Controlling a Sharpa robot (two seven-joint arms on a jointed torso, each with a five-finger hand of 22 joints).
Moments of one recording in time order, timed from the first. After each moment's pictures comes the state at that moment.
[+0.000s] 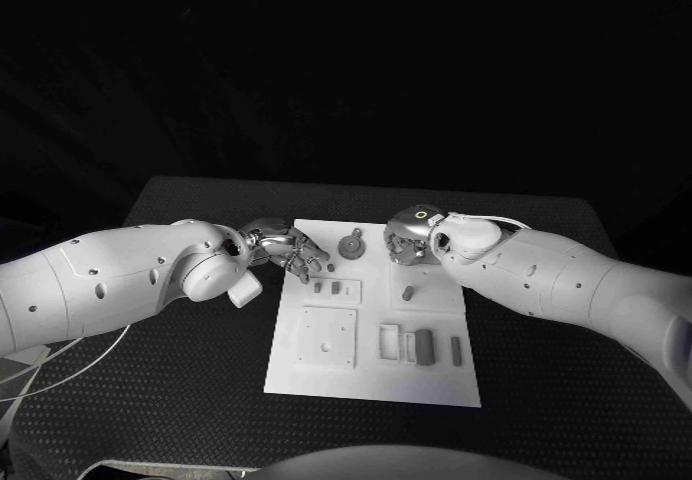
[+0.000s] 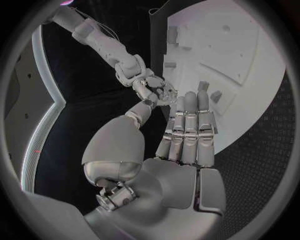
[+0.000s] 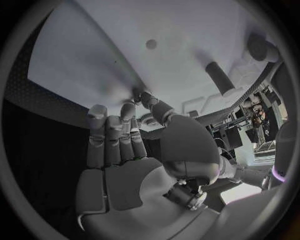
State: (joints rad) left arm 1.30 -0.79 -0.24 1.37 -0.41 -0.03 -0.04; left_hand 1.03 -0.09 0.45 -0.24 0.05 0.88 0.16 0.31 0.44 1.18 0.10 0.07 0.39 1.11 0.01 0.54 0.84 0.01 1.10 -0.09 0.07 0.96; right arm 1.19 -0.35 -0.22 0.81 -1.76 -0.28 0.07; right_hand 1.04 -0.19 0.57 -0.27 0.14 0.97 0.11 0.24 0.59 1.08 0.02 0.92 0.83 1.11 -0.08 1.40 0.95 0.19 1.17 -0.04 1.04 1.31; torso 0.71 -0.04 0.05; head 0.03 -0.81
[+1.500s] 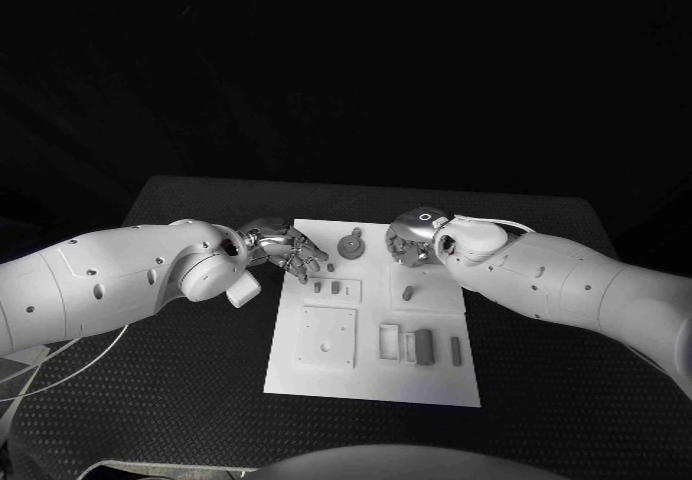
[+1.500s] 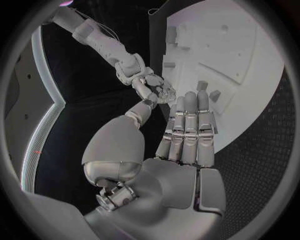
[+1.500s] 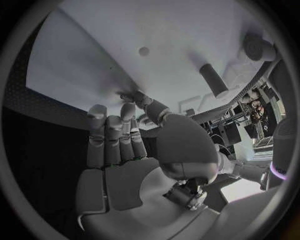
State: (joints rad) left arm 1.30 -0.79 -0.24 1.37 -0.42 -0.03 -0.04; left_hand 1.03 -0.09 0.44 -0.24 0.05 0.88 0.16 0.31 0.44 1.18 0.10 0.07 0.39 1.11 0.01 0.54 0.84 0.01 1.10 -0.09 0.07 0.96; right arm 1.19 -0.38 -0.22 0.85 -1.73 -0.30 0.09; right_hand 1.09 -0.09 0.61 -0.29 0.13 1.01 0.10 0.27 0.61 1.10 0.00 0.92 0.82 1.12 -0.10 1.40 0.95 0.19 1.17 -0.04 1.04 1.31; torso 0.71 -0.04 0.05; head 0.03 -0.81
